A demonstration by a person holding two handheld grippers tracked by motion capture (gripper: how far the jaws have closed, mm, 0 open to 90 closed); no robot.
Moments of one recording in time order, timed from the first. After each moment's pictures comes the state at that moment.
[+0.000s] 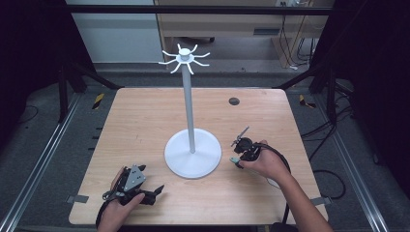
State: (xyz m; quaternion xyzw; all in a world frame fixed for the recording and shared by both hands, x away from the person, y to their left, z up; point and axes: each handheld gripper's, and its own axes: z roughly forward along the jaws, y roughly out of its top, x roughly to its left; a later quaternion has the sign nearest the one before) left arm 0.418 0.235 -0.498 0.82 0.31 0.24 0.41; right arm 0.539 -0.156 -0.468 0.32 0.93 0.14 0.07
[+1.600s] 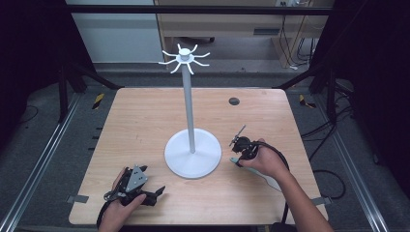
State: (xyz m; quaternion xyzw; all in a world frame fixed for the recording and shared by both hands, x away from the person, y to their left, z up) left arm 0.418 0.231 -0.499 0.83 0.30 0.24 0.41; right arm 0.545 -0.152 -0.467 0.31 0.94 0.12 0.06
